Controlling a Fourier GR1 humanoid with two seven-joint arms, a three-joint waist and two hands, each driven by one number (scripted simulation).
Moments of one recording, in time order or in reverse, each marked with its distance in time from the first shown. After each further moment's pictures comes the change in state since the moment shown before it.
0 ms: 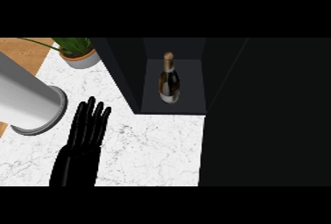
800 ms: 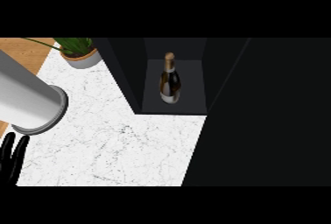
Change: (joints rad) left arm 0.491 0.248 0.346 -0.235 0.153 -0.248 -0.131; right arm 0.044 0.091 0.400 -0.043 -0.010 -0.051 0.186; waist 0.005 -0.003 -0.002
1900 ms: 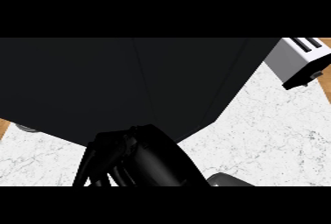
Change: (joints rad) left arm 0.267 0.080 0.444 -0.017 0.223 -0.391 0.053; right arm -0.795 0.081 0.225 0.470 0.282 -0.590 0.065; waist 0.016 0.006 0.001
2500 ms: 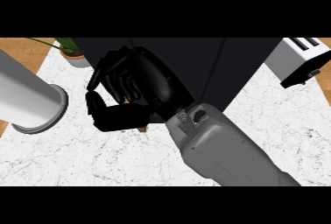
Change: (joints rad) left arm -0.034 -0.059 0.024 0.029 -0.037 -0.067 0.100; right arm -0.246 0.001 -0.225 0.422 -0.052 0.045 -0.182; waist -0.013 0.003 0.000
